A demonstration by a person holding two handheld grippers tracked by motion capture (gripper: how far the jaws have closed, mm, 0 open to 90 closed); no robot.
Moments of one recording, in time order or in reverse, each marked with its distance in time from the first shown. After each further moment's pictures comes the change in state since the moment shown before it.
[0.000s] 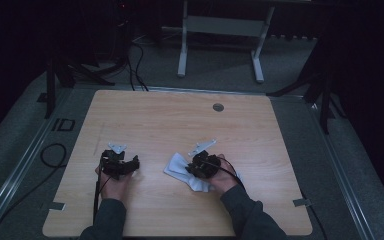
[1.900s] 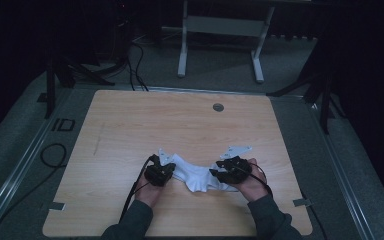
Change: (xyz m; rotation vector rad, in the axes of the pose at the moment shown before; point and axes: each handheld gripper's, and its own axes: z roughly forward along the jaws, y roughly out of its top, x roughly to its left) left arm -0.118 0.001 -0.011 -0.006 -0.360 0.351; right arm -0.023 -0.053 -0.069 -0.082 -0.111 0.057
